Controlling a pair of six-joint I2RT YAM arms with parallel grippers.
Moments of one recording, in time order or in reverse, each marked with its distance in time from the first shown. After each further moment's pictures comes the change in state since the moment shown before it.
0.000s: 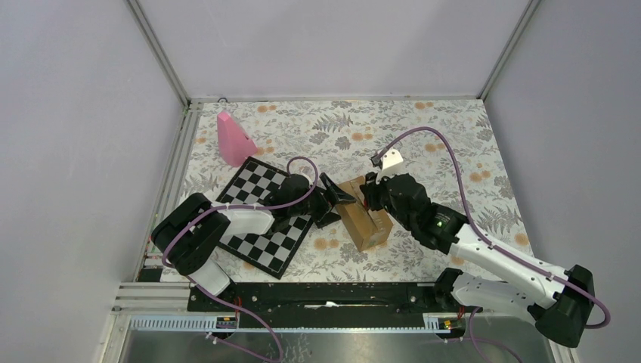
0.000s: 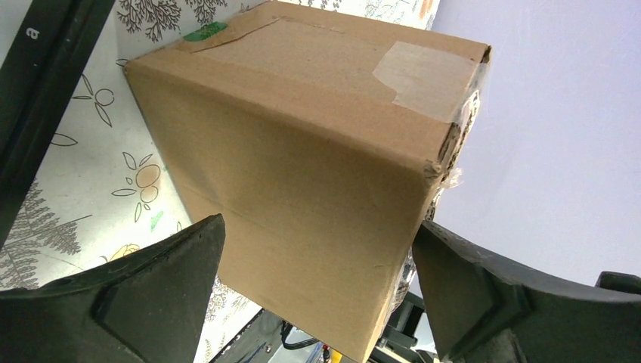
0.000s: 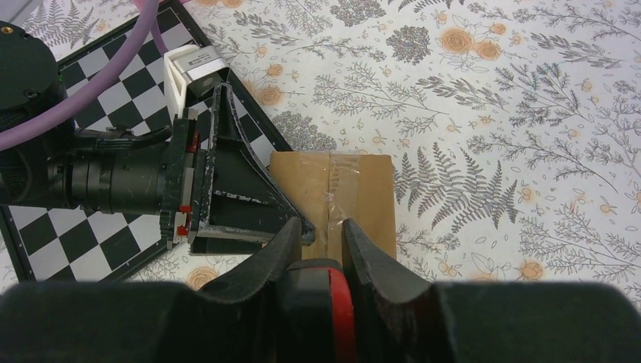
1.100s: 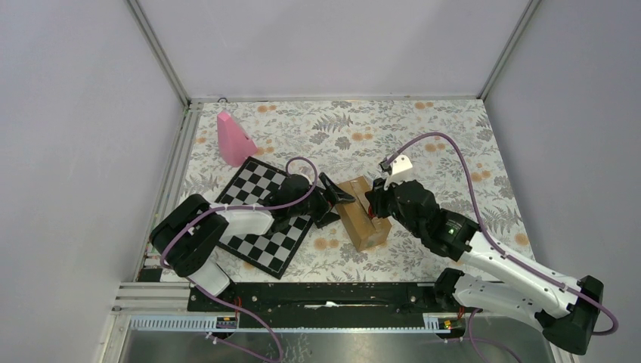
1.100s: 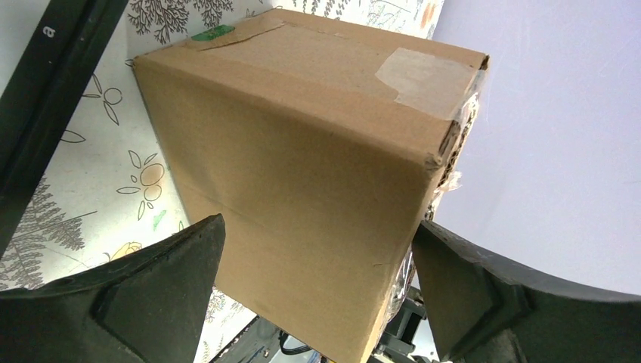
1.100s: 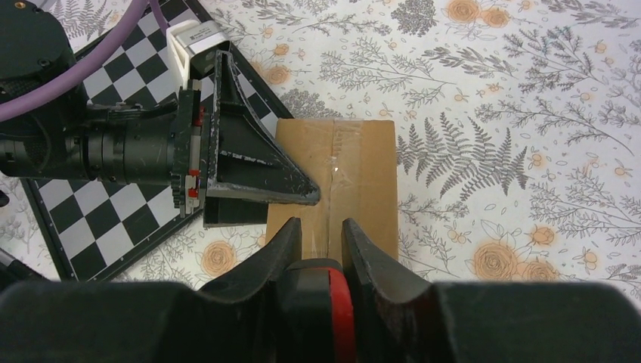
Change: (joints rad) left arm -0.005 -0.011 0.000 -0.018 -0.023 -0.010; right arm 0.023 -0.097 -0.012 -0.112 0.007 0.076
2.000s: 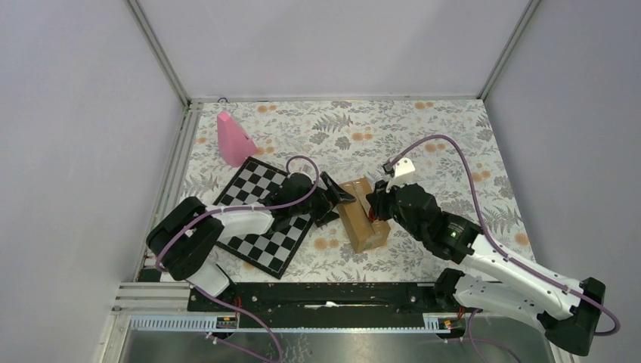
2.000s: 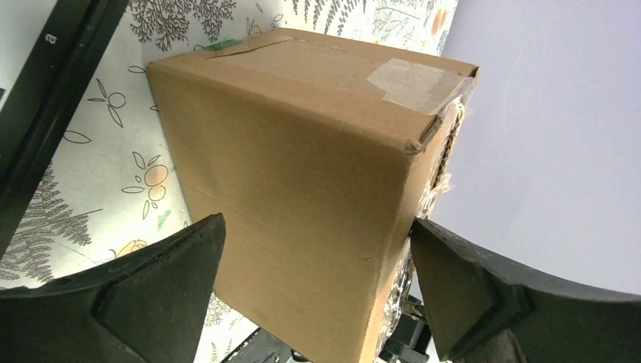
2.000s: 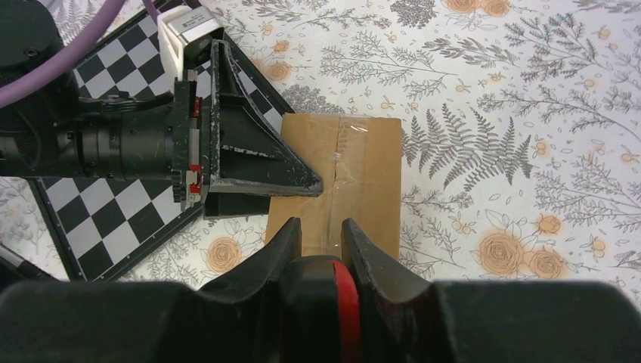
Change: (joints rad) left arm -0.020 -0.028 0.034 -0.081 -0.050 0.036; right arm 0.016 -0.042 -0.021 -0.030 0.026 0.050
